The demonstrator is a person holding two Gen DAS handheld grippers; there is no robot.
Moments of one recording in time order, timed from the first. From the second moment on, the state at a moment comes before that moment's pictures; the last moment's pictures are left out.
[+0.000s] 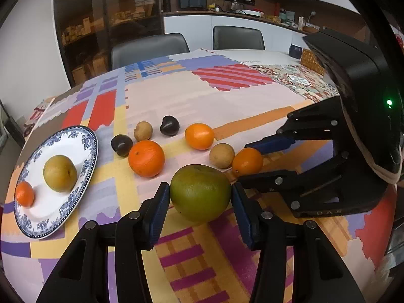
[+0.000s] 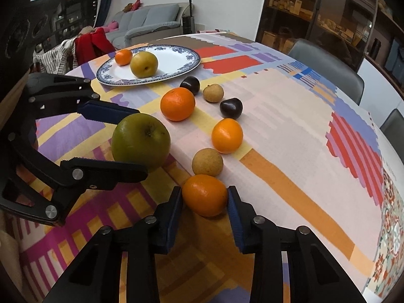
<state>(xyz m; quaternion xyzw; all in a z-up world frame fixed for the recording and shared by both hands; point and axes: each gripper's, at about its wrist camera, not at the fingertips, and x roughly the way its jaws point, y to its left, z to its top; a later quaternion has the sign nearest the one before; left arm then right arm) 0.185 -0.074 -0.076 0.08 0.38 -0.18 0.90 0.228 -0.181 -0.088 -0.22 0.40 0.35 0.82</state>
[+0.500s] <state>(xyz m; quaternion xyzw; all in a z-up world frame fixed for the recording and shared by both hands) 0.160 -0.048 -0.045 0.06 0.35 -0.16 0.92 0.201 -0.177 -0.046 -0.15 0.37 0.30 0.87</state>
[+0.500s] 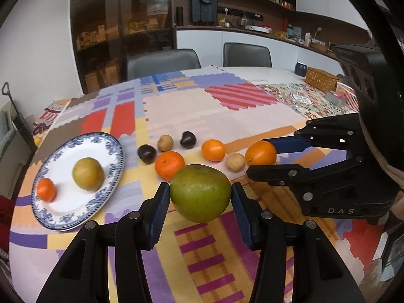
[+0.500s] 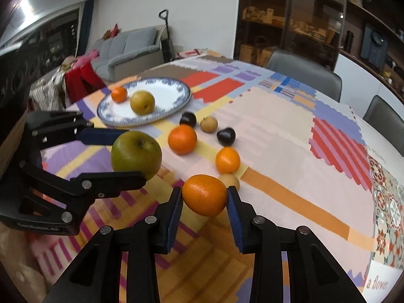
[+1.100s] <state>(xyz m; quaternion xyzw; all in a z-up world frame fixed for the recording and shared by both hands) 0.151 0.037 0.000 0.01 0.32 -0.08 0.95 0.195 -0.119 0.006 -0.08 0.33 0.29 0.90</state>
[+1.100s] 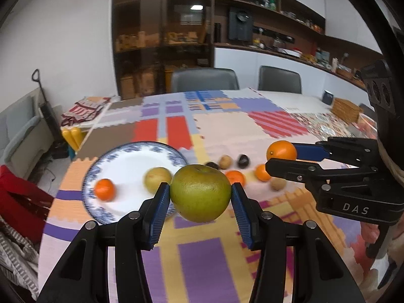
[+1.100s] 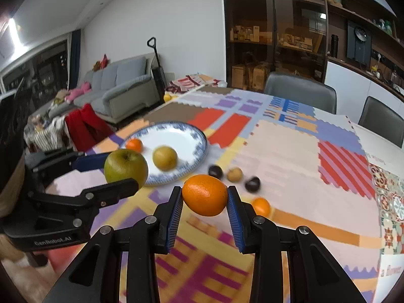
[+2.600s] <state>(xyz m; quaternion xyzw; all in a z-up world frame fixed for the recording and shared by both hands) 0.350 0.184 -0.078 -0.01 0.49 -0.08 0.87 0.390 0.054 -0.078 -0.10 0.50 0.29 0.81</state>
